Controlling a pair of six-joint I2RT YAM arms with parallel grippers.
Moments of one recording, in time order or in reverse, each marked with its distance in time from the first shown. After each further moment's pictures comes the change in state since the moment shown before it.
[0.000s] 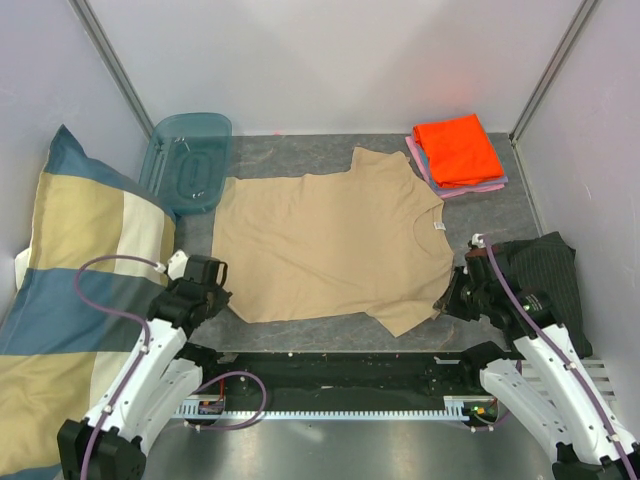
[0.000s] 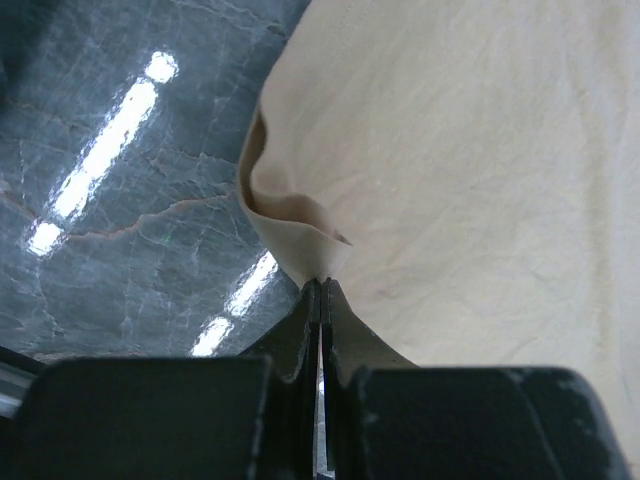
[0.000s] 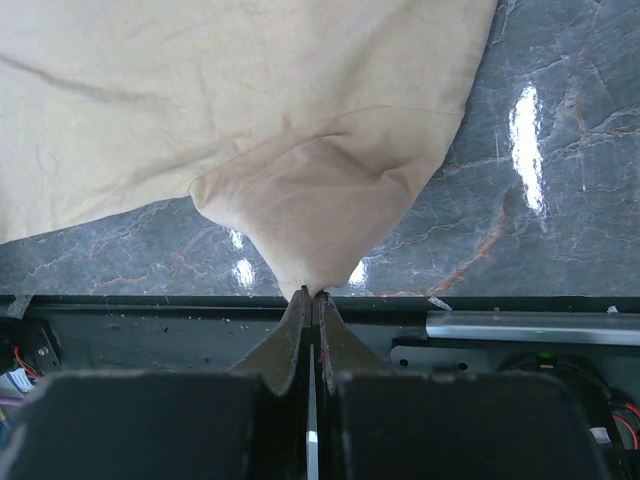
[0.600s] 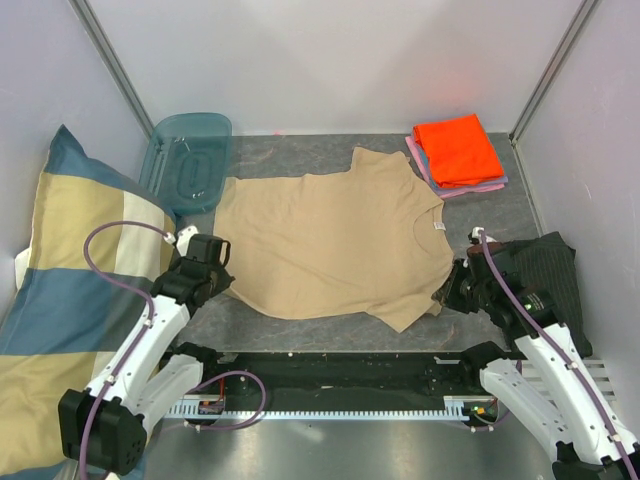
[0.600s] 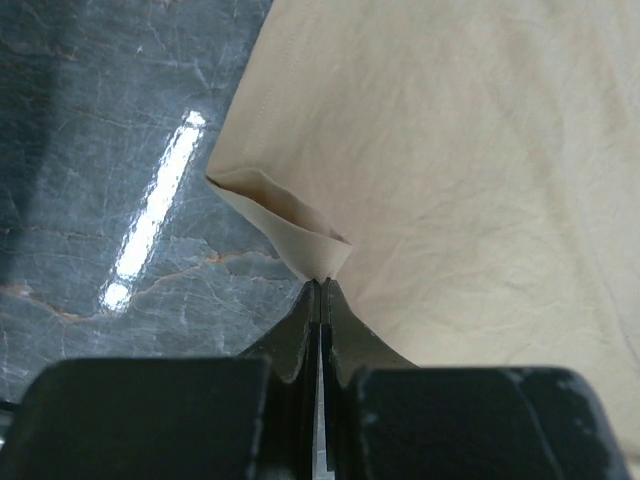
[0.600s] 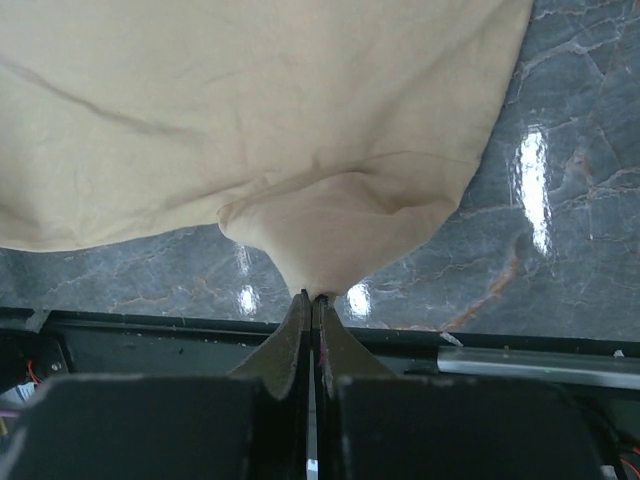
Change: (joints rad) left arm 0.000 0.153 0.123 0.094 -0.010 0.224; right arm 0.000 0.013 0.024 0.071 0.008 -0.021
